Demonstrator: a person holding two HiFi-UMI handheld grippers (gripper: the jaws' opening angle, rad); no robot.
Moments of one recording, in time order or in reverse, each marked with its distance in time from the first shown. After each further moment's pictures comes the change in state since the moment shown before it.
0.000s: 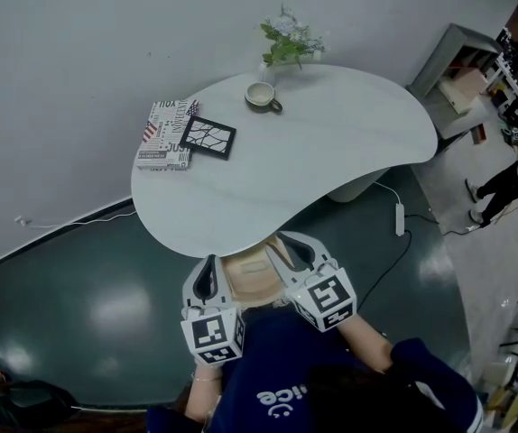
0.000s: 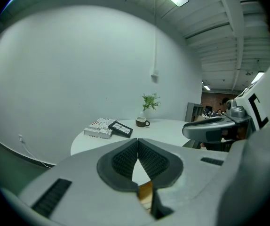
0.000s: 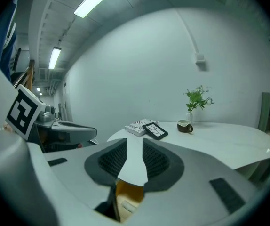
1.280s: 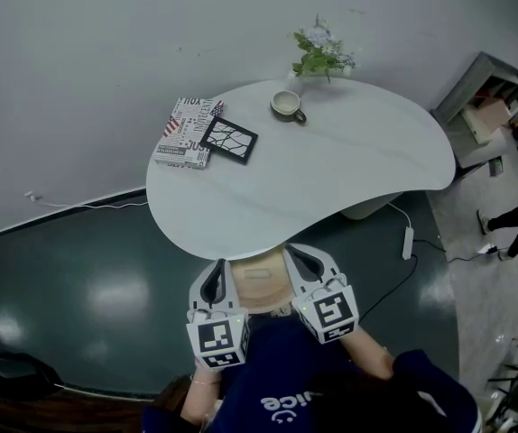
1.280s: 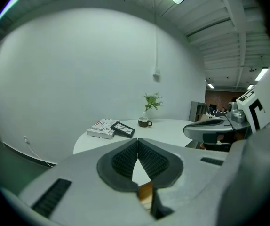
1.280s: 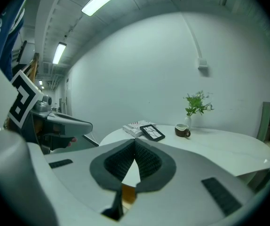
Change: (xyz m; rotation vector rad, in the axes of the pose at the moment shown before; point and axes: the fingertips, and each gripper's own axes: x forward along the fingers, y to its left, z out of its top) left arm 0.001 -0.005 0.005 0.012 0.006 0.051; right arm 0.002 -0.013 -0.002 -0.068 -0.009 -0.012
